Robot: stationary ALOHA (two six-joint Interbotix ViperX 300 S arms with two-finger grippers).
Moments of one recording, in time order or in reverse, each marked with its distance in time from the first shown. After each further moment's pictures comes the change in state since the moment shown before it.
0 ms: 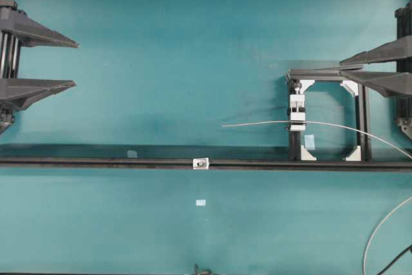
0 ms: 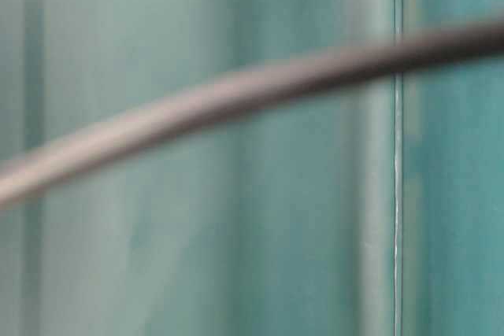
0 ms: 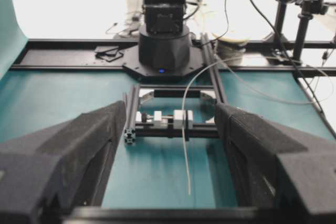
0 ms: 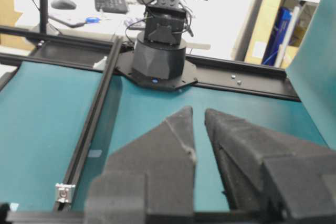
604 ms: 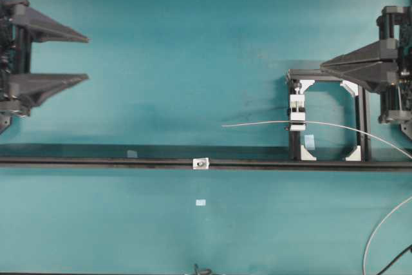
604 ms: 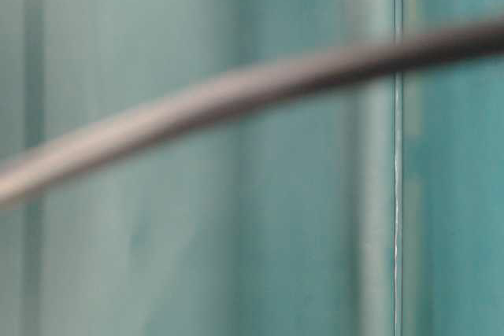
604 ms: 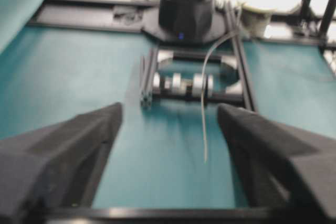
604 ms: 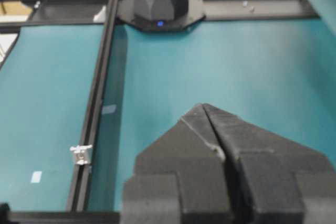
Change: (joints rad) left arm 0.052 0.100 0.011 -0.035 0.020 0.000; right arm -0.035 0.097 -0.009 0.040 0.091 0.161
